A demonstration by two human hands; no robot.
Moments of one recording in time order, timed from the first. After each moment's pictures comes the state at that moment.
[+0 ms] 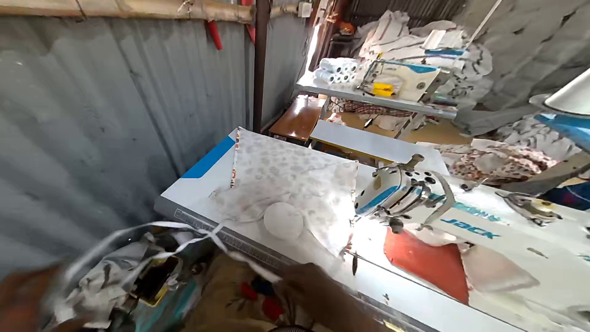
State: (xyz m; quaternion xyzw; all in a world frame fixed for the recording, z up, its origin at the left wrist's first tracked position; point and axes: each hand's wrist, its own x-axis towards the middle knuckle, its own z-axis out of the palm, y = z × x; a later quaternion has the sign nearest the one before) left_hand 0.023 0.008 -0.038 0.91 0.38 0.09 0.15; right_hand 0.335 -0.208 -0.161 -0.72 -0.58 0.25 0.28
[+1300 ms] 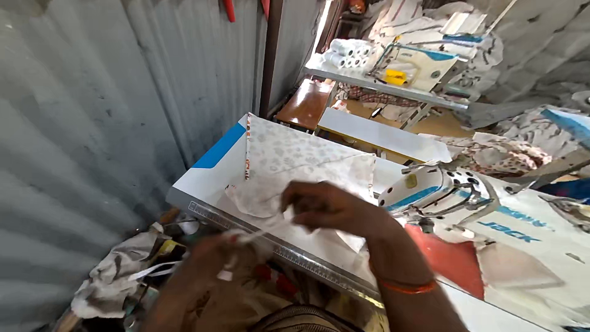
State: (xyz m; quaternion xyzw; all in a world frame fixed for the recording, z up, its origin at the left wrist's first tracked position) left_hand 0.133 0.031 -0.126 0.72 0.26 0.20 0.62; right_hand 0.388 -0.112 -0.055 -0.53 -0.68 0.33 0.40
